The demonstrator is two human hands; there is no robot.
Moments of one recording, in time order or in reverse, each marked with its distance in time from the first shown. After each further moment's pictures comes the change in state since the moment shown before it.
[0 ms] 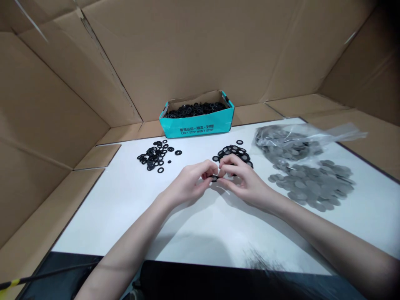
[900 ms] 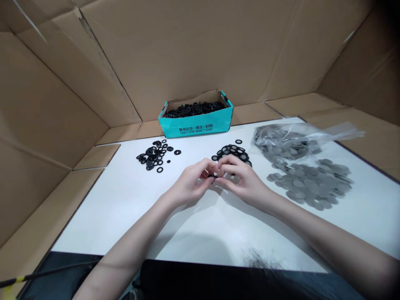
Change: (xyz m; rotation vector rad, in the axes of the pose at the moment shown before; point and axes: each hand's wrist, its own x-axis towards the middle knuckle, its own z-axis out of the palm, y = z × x) left_hand 0.000 -0.006 0.011 -0.195 0.025 -0.007; right_hand 0.002 0.004 0.003 0.011 0.060 -0.067
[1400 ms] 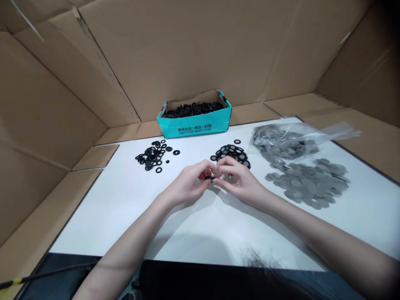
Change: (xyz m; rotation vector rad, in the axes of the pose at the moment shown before) left_hand 0.001 0.007 -0.006 0.098 -0.063 -0.060; right_hand 0.000 -0.004 0.000 0.003 -0.026 0.067
